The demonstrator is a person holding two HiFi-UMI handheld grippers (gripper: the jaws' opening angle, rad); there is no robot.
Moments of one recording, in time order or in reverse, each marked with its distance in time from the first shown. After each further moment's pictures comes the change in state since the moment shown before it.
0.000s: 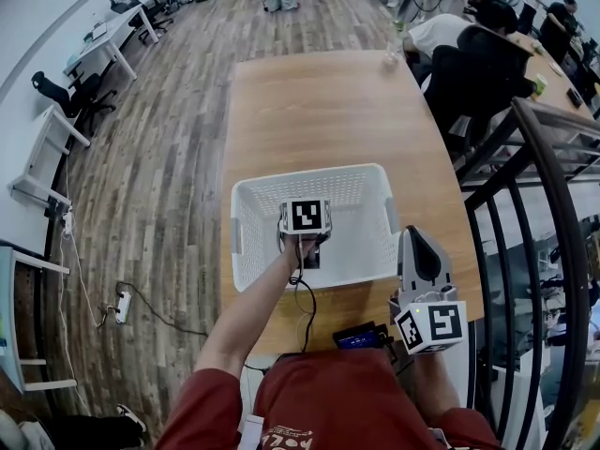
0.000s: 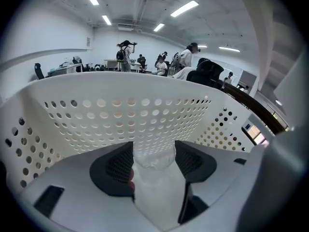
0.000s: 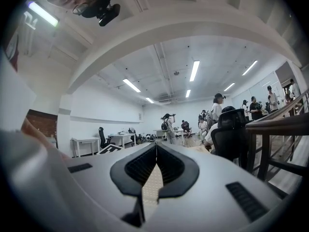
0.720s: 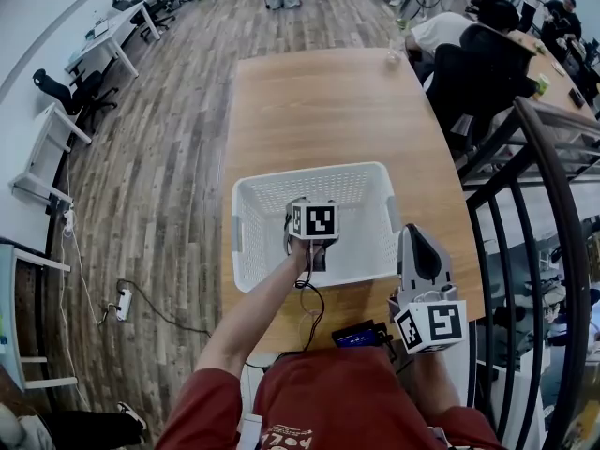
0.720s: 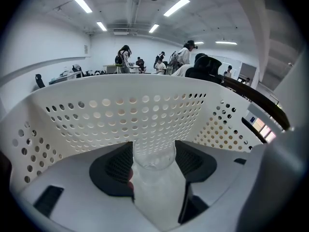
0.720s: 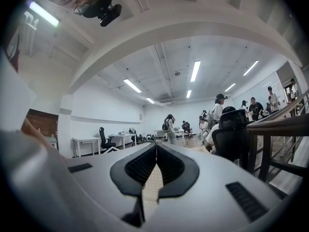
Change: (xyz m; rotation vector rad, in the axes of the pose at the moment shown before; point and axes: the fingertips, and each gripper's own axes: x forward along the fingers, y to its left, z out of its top) left arm -0.001 -0.012 -0.005 0.070 -0.014 0.054; right arm 0.002 0.003 0.000 -0.015 -0.013 0.020
